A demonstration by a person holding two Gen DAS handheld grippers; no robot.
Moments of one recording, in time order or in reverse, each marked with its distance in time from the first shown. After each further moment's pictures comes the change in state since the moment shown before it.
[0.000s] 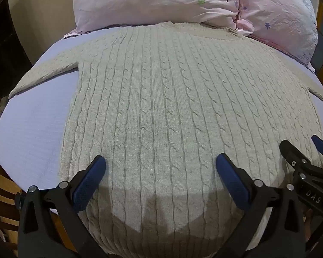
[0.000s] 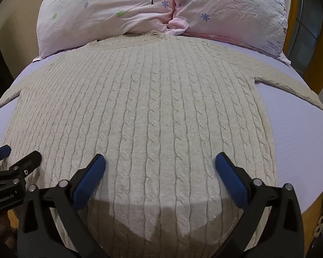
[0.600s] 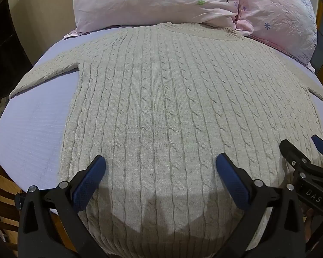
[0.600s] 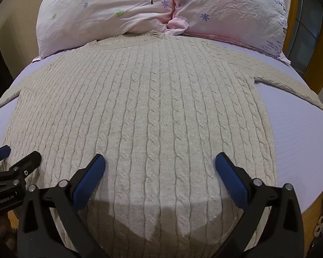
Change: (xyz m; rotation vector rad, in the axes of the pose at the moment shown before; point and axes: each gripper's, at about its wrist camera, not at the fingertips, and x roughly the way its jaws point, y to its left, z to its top) left arm 0.000 0.000 0.000 0.001 -0.002 0.002; right arm 0.000 0.000 0.000 0.000 0.000 0.000
